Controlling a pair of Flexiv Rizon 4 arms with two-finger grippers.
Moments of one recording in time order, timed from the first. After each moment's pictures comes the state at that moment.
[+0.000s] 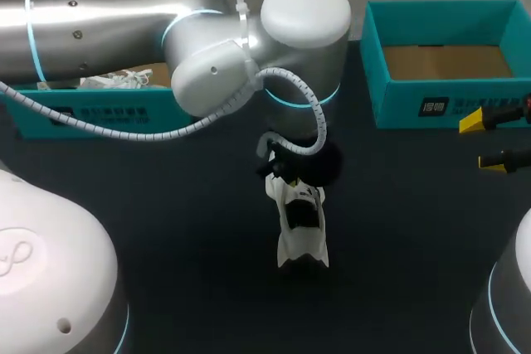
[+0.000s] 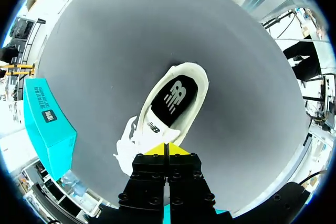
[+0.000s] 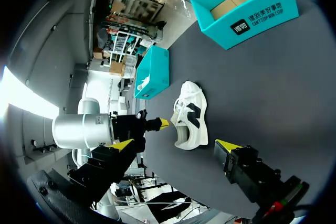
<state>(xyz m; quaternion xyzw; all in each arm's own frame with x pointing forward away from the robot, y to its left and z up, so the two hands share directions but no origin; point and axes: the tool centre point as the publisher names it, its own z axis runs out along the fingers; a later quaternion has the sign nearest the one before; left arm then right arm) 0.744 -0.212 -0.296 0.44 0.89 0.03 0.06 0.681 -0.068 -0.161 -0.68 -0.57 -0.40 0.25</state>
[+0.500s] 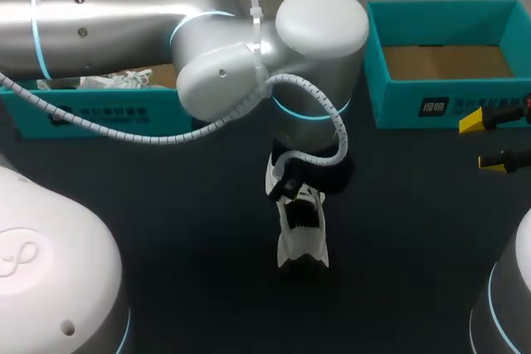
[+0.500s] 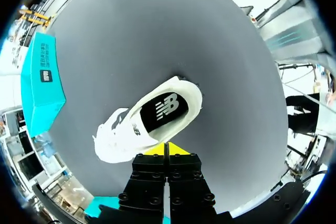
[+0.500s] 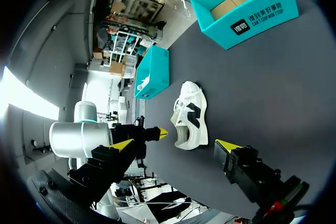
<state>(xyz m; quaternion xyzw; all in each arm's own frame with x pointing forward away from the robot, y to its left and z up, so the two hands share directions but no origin) 0.707 -0.204 -0.292 0.25 0.97 0.04 0.04 0.681 -0.068 -0.161 -0.68 -0.57 -0.40 0.25</state>
